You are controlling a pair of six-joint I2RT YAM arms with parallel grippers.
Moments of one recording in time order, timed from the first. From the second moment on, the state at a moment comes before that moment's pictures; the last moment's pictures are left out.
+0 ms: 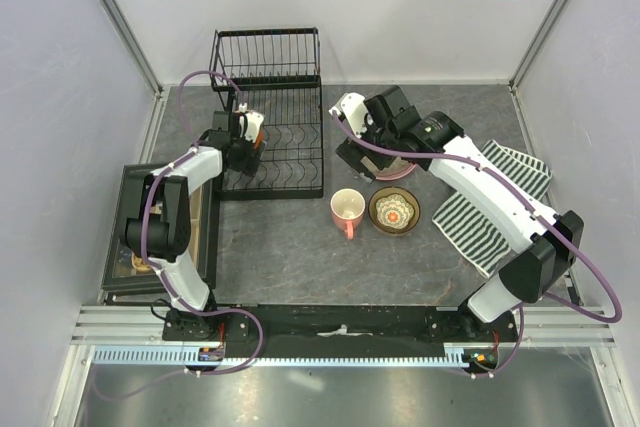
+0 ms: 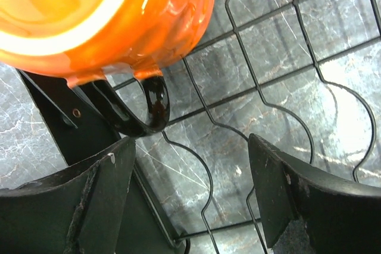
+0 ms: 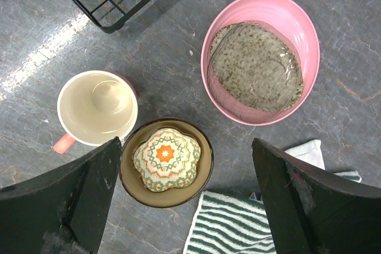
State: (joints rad) left arm -0.13 1.79 1.13 -0.23 -0.01 0.32; right arm 0.66 1.57 1.63 -0.91 0.04 -0.28
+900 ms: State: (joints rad) left arm -0.13 1.77 1.03 0.03 -0.06 0.23; right arm 0.65 1.57 1.60 -0.91 0.03 -0.28
